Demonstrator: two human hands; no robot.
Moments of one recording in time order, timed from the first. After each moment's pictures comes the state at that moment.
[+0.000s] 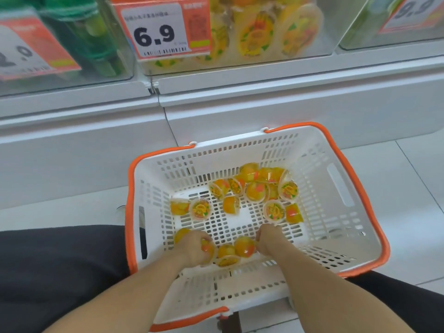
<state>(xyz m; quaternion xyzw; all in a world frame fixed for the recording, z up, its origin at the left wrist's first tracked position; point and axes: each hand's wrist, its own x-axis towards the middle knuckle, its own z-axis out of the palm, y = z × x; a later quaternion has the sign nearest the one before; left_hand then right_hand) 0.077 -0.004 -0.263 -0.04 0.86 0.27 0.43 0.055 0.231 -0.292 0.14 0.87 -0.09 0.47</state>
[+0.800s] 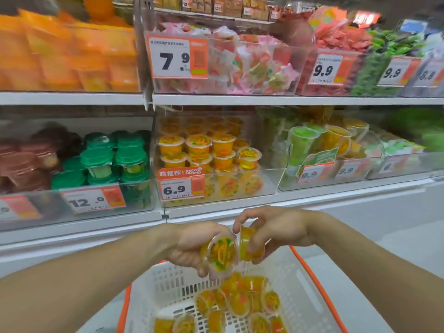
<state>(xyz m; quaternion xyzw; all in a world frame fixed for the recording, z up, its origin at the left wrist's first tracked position) -0.047 0.027 0.061 0.06 0.65 0.53 0.53 -0.038 0.235 0.107 -0.06 0.78 -0.48 0.39</state>
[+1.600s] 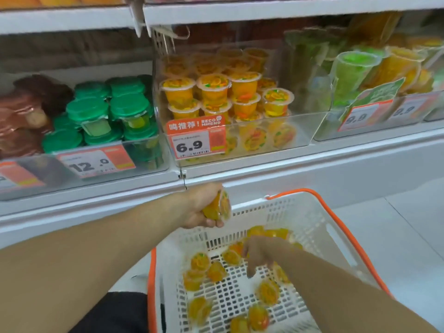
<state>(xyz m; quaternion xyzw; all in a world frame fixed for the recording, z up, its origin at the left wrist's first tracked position) -0.076 0.002 0.005 -0.15 0.73 0.56 0.37 -0.060 0.174 -0.133 -0.01 0.86 -0.16 0.49</state>
